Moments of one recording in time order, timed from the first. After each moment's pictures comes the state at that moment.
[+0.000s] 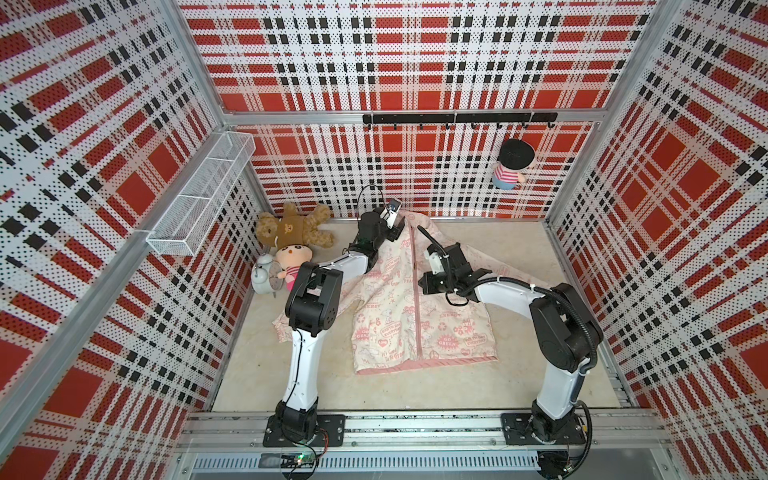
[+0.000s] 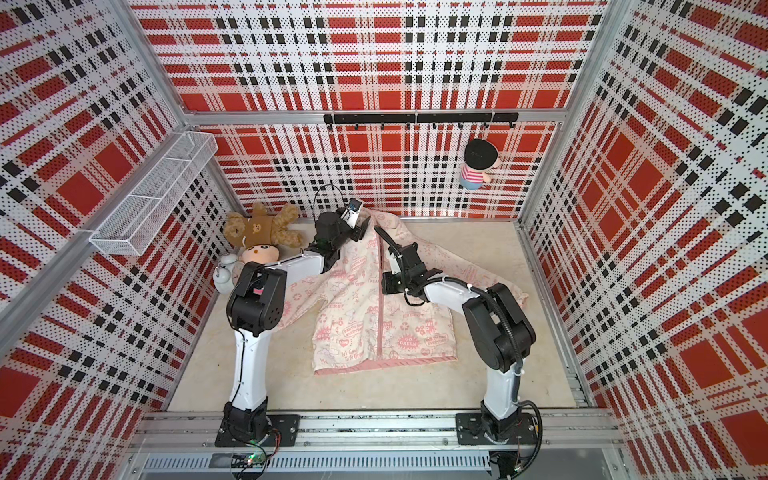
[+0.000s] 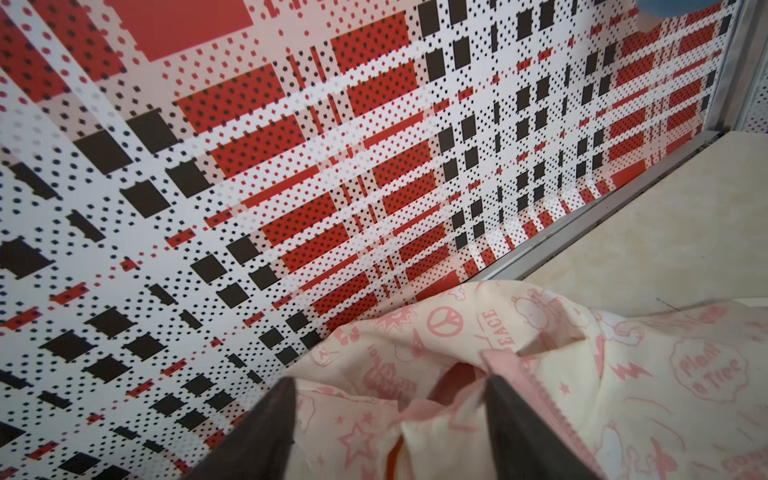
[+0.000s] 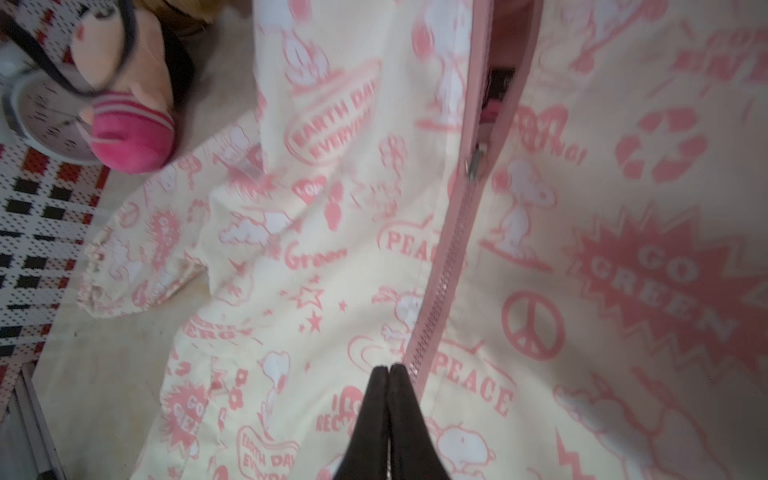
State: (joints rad) left arm -0.33 2.21 1.55 0.55 0.08 0.31; right arm 0.54 1.86 1.24 -0.11 -0.25 0.39
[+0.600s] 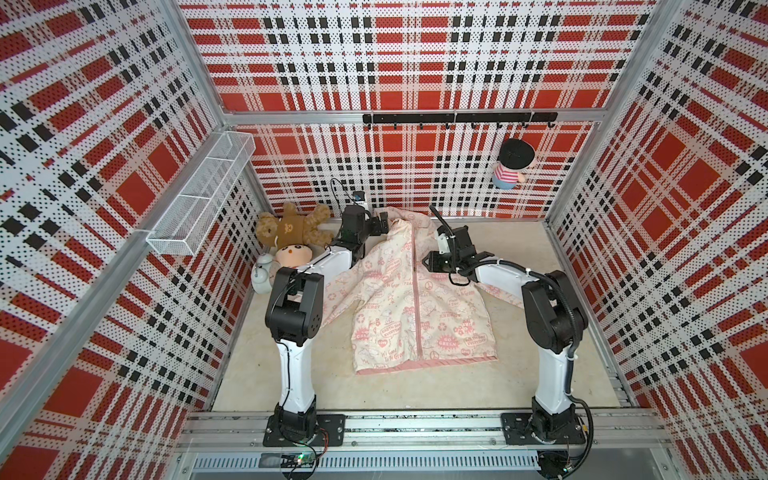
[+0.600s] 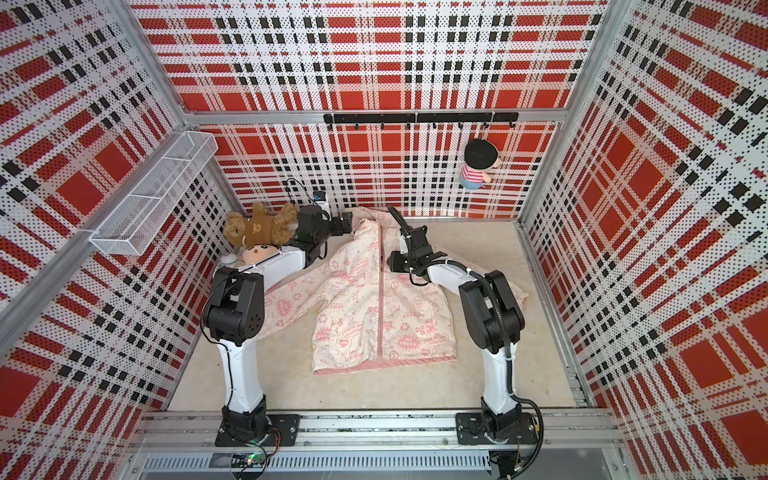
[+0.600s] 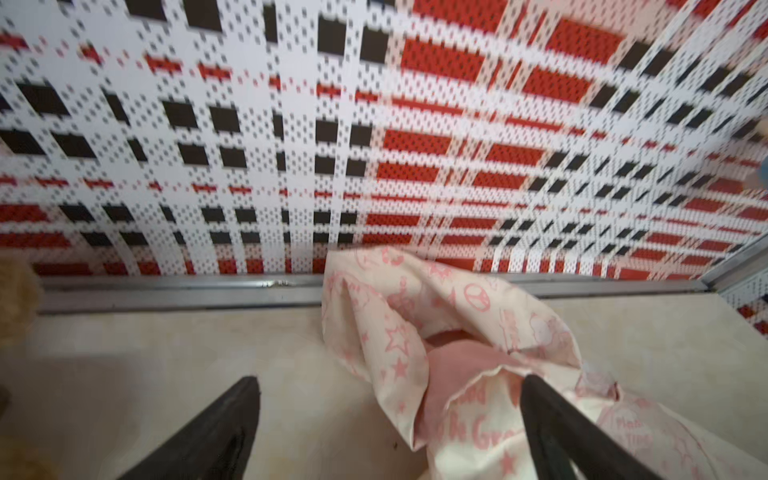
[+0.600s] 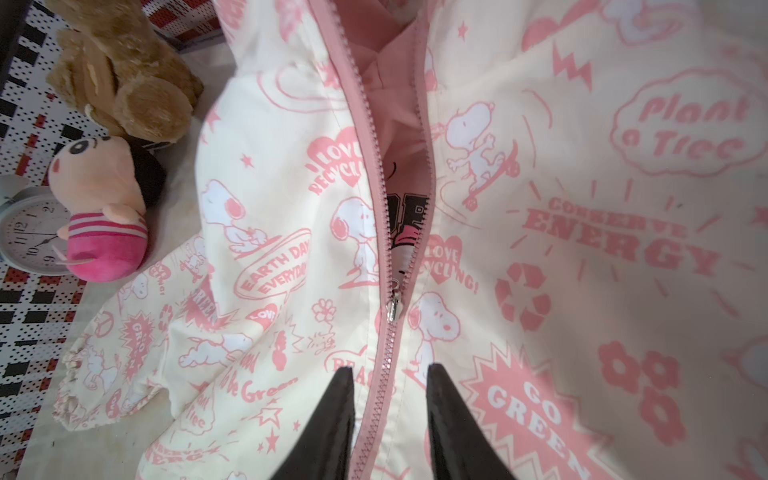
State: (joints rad) left arm -0.28 2.07 1.53 0.21 -0.01 -0.24; right arm 0.44 2.04 1.42 -0.12 -0.26 0.43
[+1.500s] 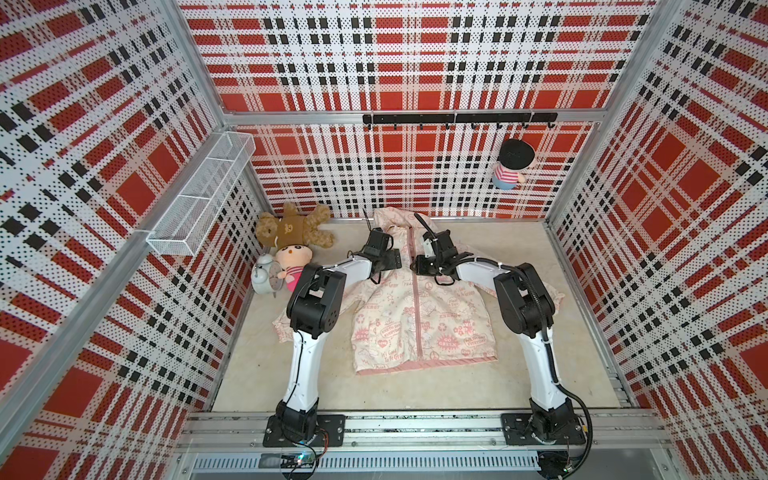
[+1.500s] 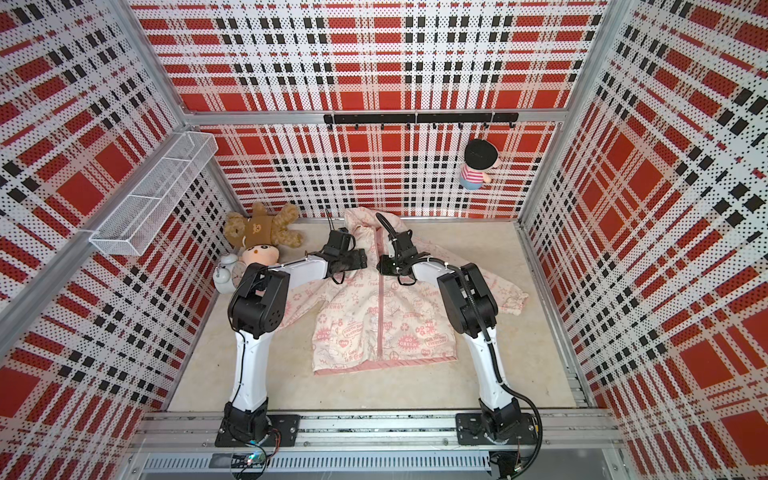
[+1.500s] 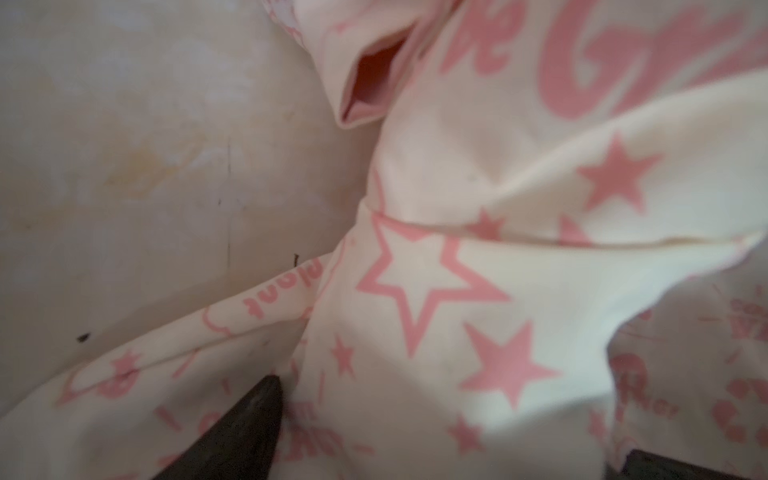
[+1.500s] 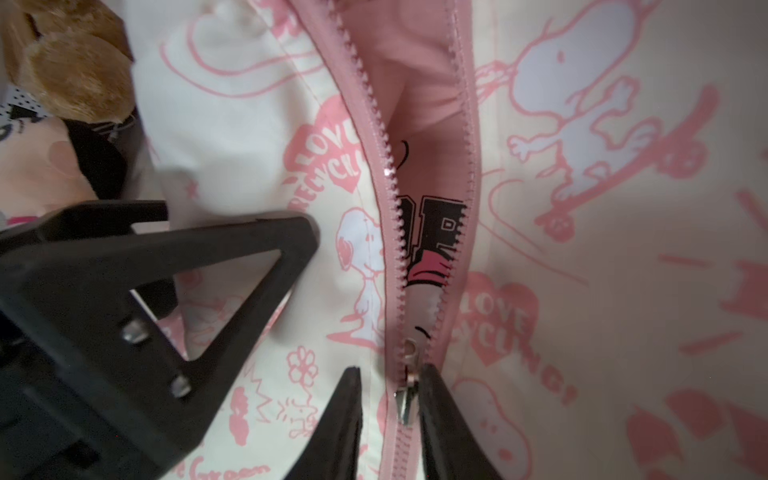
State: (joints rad) left arm -0.36 2.22 1.53 -0.11 -0.03 -0.44; right arm 0.49 2.28 1.64 -0.15 -0.28 0.45
